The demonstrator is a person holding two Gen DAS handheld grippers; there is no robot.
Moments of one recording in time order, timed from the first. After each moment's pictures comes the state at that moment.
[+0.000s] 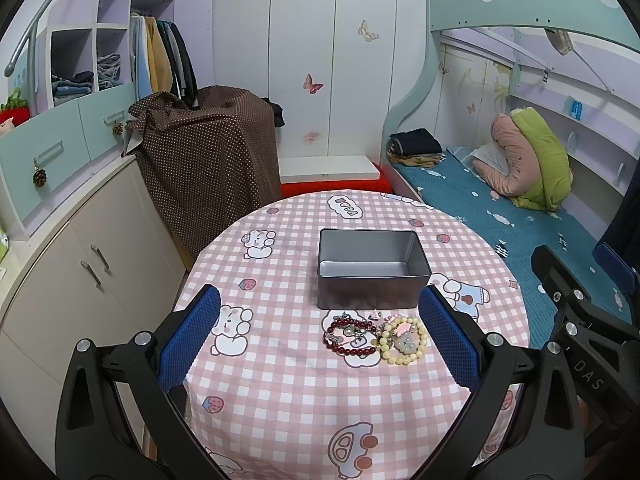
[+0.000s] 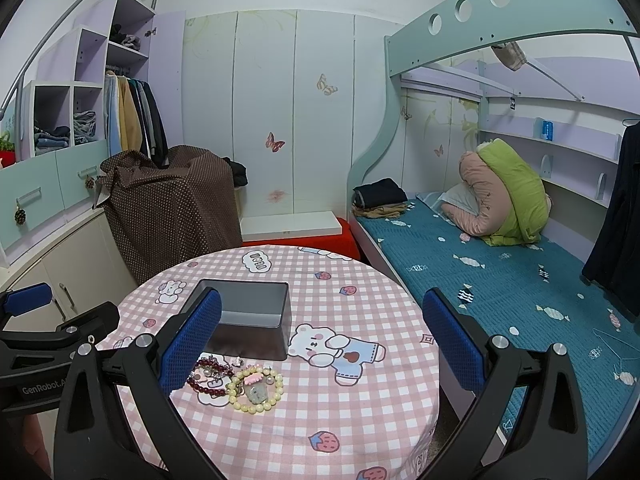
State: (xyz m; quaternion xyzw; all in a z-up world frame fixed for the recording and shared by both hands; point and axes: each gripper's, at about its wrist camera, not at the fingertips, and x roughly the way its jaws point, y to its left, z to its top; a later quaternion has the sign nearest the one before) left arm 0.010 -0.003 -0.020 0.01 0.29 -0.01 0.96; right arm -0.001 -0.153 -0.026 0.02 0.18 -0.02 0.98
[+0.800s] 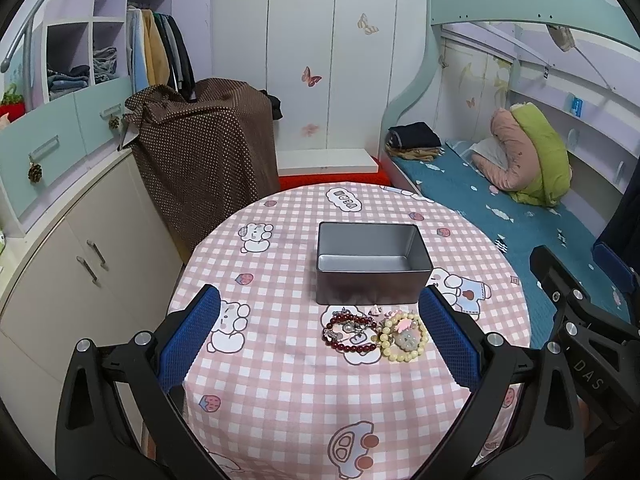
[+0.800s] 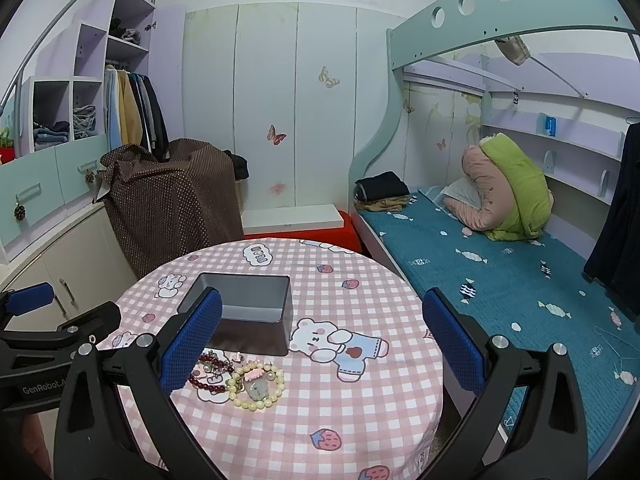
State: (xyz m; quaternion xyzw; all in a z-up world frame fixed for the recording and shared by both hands) left arm 0.014 0.001 -0.027 0.00 0.31 -0.01 0.95; right arm 0.009 -0.151 -0.027 0.02 0.20 -0.01 0.98
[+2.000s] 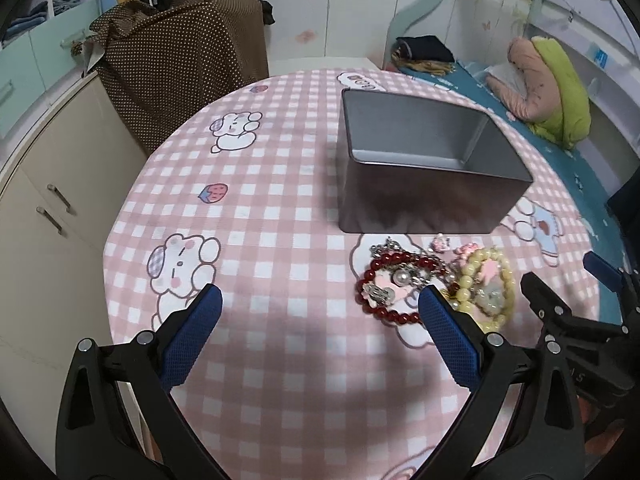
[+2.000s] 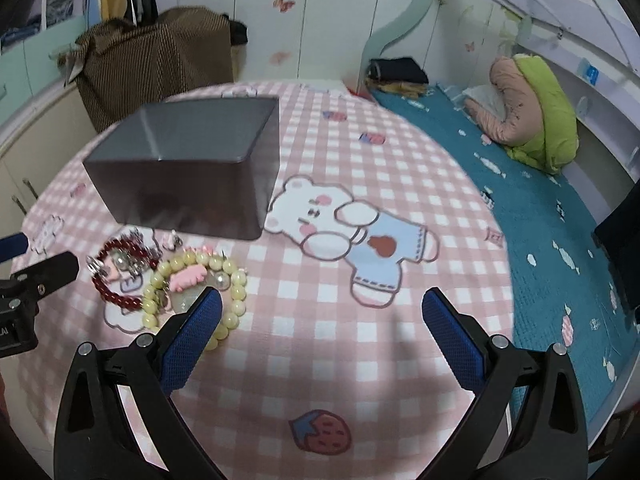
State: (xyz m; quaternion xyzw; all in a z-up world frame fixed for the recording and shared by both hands) left arm 0.113 0.024 -0.150 0.01 0.46 -0.02 0.89; right arm 0.107 -0.142 -0.163 -0.04 0.42 -0.01 0.91
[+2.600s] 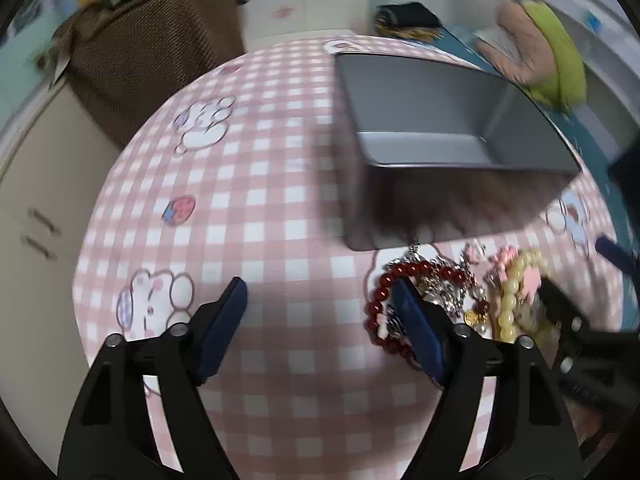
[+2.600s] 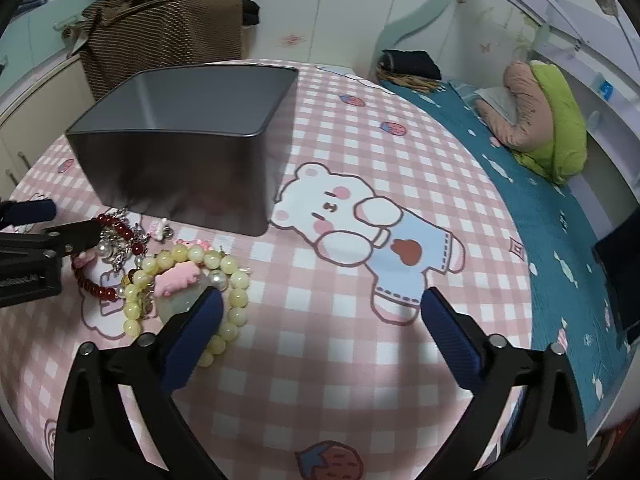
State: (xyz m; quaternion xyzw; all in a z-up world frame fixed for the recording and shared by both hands) left arm 0.165 0.026 -0.177 0.06 0.50 -0.06 0.86; right arm 0.124 -0.134 -0.176 -0.06 0.44 0.02 0.90
